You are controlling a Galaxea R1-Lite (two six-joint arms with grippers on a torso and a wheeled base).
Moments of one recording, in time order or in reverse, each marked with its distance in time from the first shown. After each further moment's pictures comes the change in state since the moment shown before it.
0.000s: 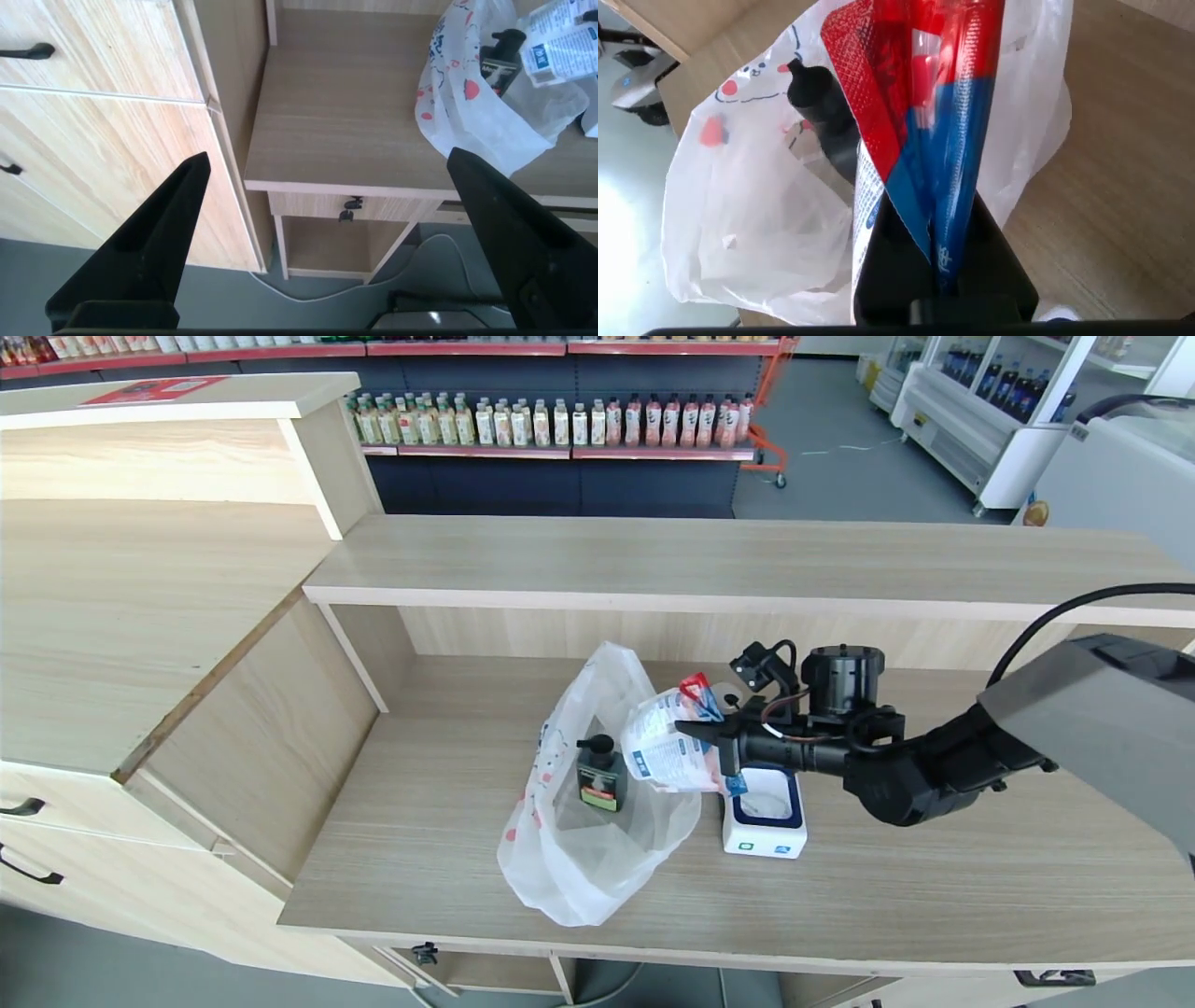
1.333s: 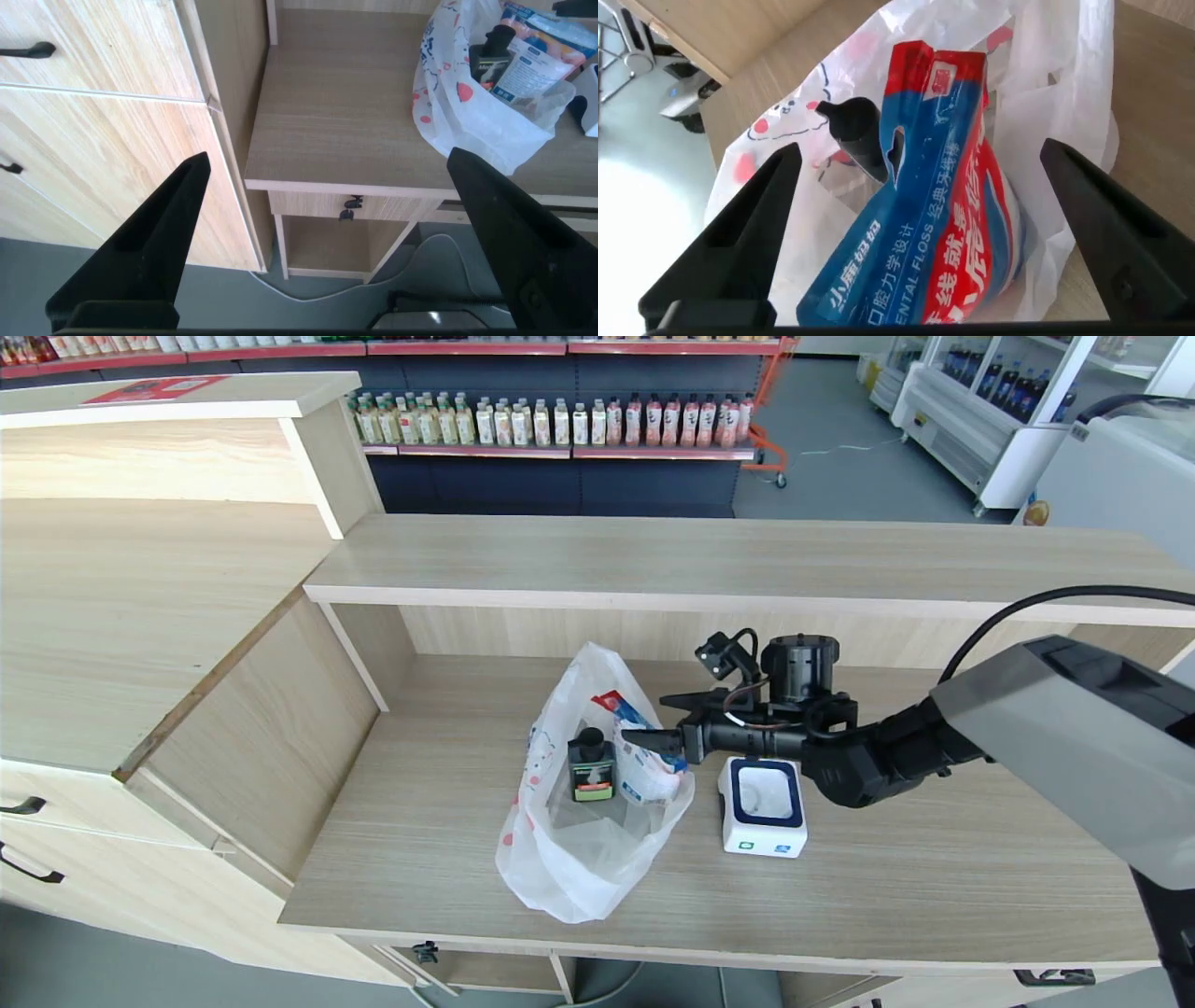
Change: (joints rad) left arm 0.000 0.000 0.000 0.000 0.000 0.000; right arm 0.056 0.069 -0.177 0.076 0.029 0.070
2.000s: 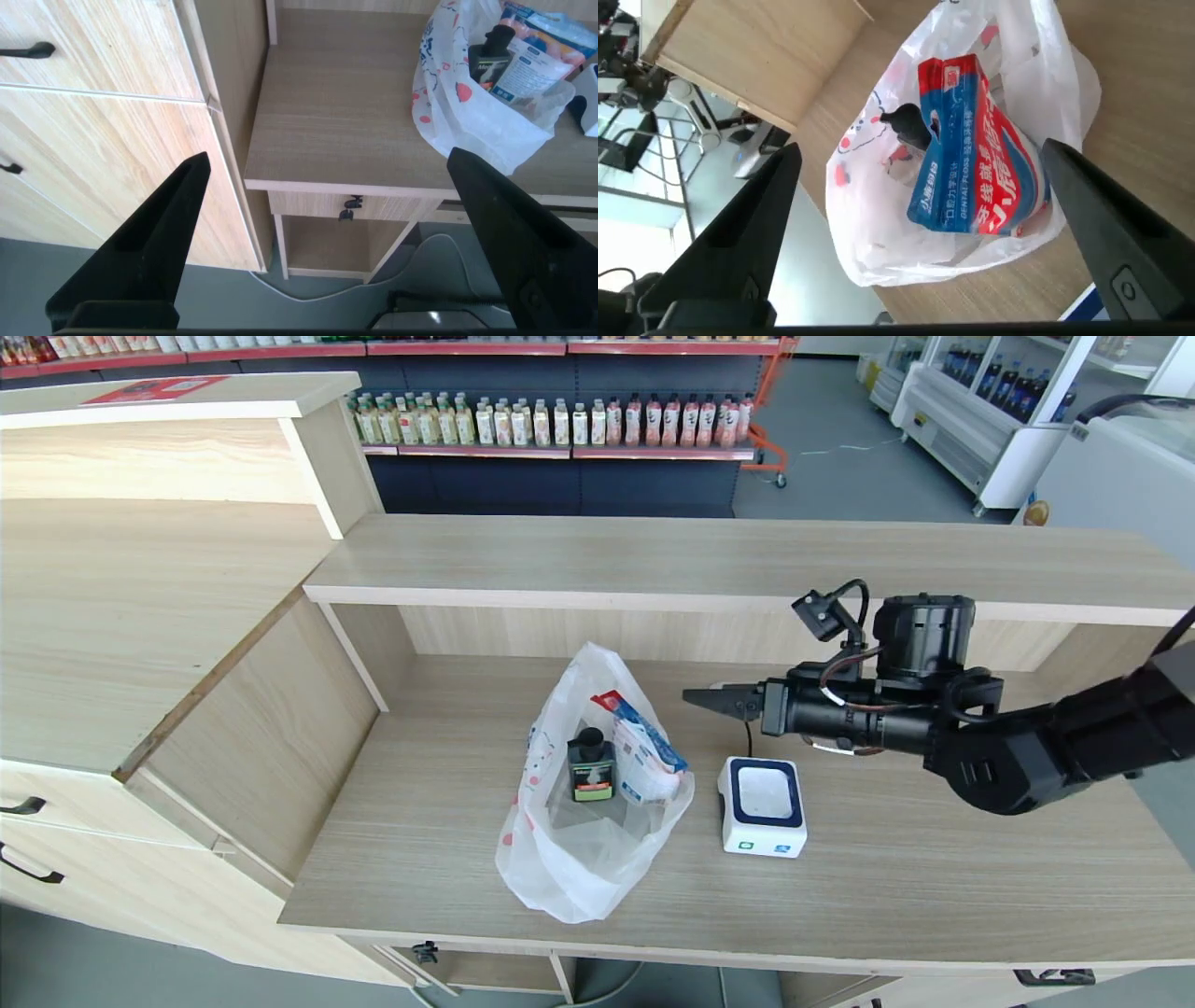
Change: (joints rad) left arm 0.000 0.000 0.000 0.000 0.000 0.000; right arm -0.071 -0.354 0.328 0.005 -0.004 0.303
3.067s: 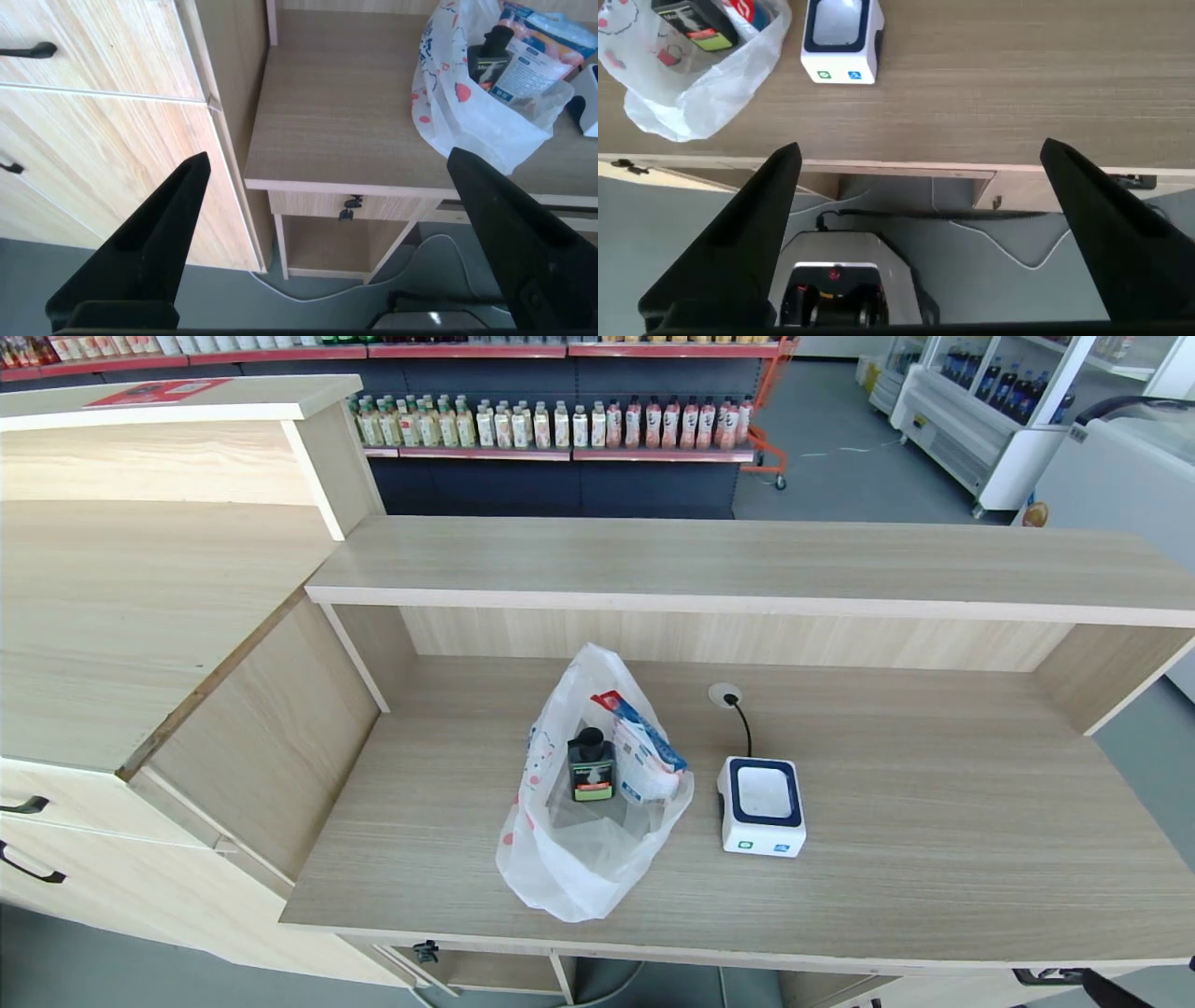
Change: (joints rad) left arm 0.000 0.000 0.000 0.000 0.000 0.000; right arm -0.336 -1.398 0.944 0.514 -0.504 -0.144
